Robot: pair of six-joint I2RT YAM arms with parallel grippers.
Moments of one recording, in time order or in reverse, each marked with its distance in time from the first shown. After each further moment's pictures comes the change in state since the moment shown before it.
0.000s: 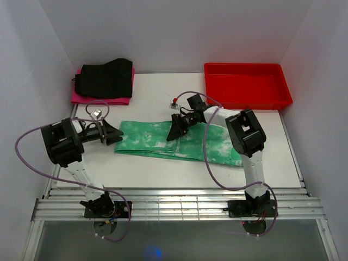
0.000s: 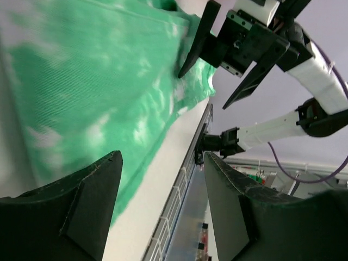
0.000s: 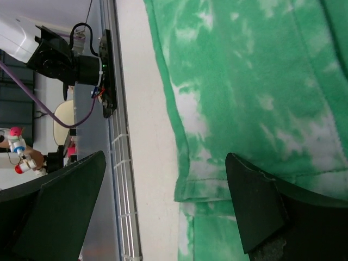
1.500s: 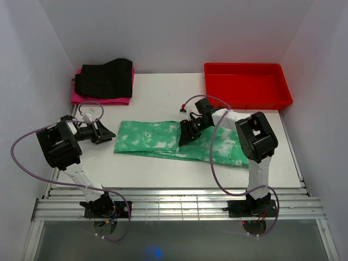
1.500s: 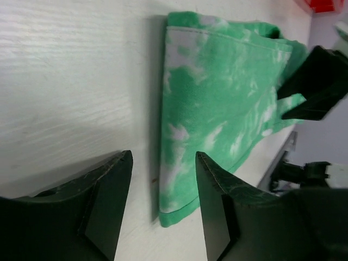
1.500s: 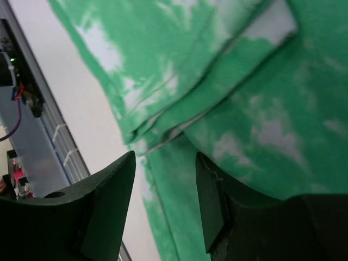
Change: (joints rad) left arm 0.077 -0.071 0.006 0.137 -0.300 0.018; right arm -0.035 -0.206 -0.183 -0.163 0.326 -0.113
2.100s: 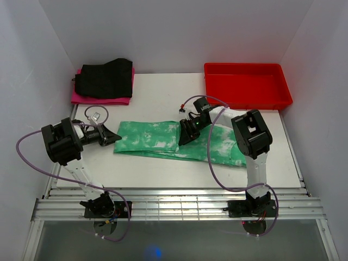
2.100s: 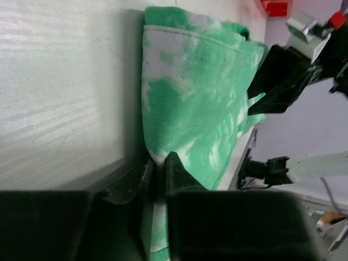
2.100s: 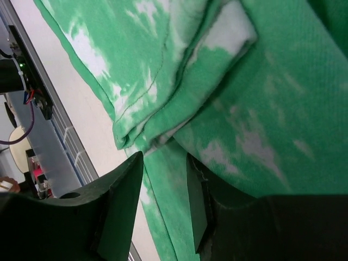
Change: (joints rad) left arm -0.059 0.081 -0.107 0.224 0.145 -0.170; right arm -0.003 0.117 0.097 -0.076 0.021 0.023
